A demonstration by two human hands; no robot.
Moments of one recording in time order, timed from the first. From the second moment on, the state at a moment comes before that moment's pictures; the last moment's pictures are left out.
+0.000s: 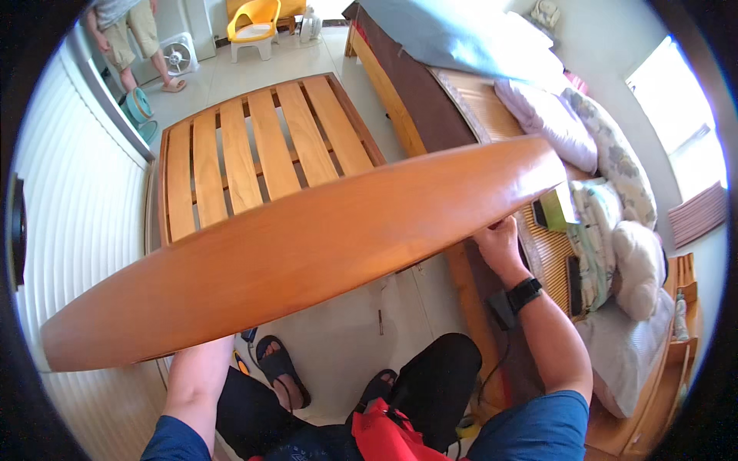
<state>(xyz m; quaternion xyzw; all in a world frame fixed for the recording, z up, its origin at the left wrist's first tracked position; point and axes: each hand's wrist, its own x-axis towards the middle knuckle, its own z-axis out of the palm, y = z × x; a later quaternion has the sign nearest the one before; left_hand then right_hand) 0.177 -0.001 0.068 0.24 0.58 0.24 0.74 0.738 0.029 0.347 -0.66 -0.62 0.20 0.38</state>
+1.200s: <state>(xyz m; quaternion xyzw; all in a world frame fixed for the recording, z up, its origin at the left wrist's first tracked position) 0.257 0.035 0.105 0.16 0.68 0.15 0.70 0.816 0.043 0.319 -0.71 -0.61 0.22 0.27</state>
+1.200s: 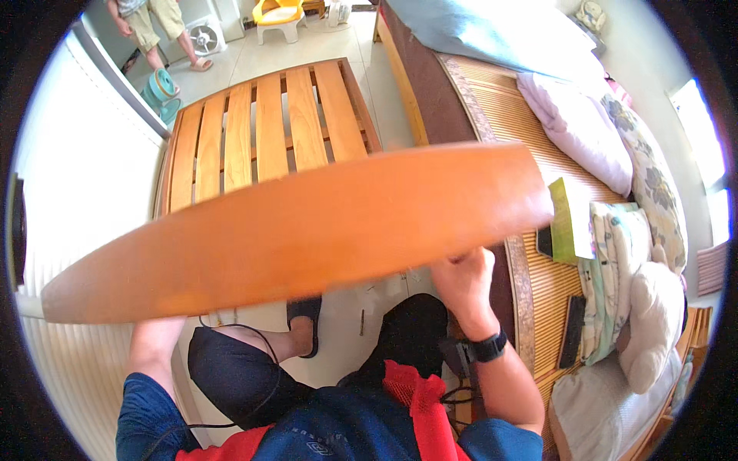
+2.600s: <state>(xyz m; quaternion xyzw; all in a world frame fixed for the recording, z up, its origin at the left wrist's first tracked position) 0.261 0.081 0.050 0.15 0.76 0.11 0.62 1.004 -0.081 0.044 -0.61 -0.12 0.65 0.44</state>
